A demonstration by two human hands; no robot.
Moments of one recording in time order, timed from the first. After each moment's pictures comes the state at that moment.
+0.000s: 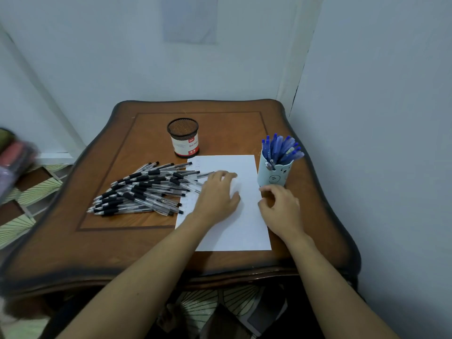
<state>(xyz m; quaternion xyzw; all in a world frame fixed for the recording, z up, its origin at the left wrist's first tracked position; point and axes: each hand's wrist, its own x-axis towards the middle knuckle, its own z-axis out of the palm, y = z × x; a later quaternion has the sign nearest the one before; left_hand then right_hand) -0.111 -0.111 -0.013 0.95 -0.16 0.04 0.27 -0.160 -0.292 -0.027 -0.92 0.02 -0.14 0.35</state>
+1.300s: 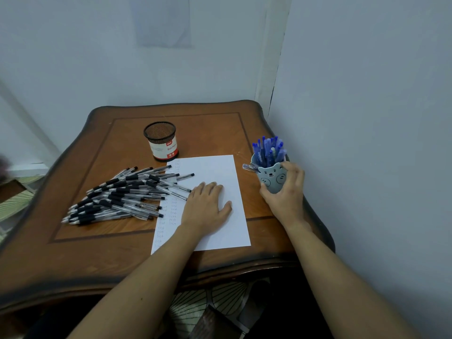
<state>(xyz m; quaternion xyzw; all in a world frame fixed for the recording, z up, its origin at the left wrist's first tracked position) -0.126 -0.128 -0.042 0.98 -0.16 0.01 0.14 -0.146 -0.348 -0.031 -0.86 0.05 -0.33 0.38</state>
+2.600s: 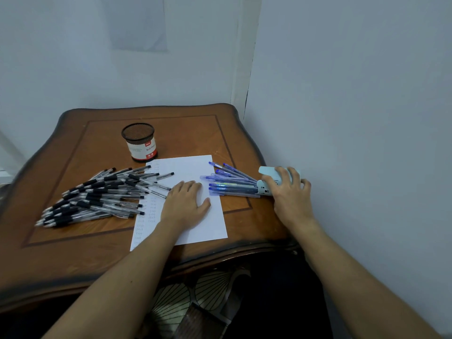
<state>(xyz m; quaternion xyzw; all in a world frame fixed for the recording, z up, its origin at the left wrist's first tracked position) -0.127 -0.123 -0.042 0.97 -0.17 0.03 0.15 -0.210 -0.387 0.010 -0.98 0.06 -0.17 -0.06</state>
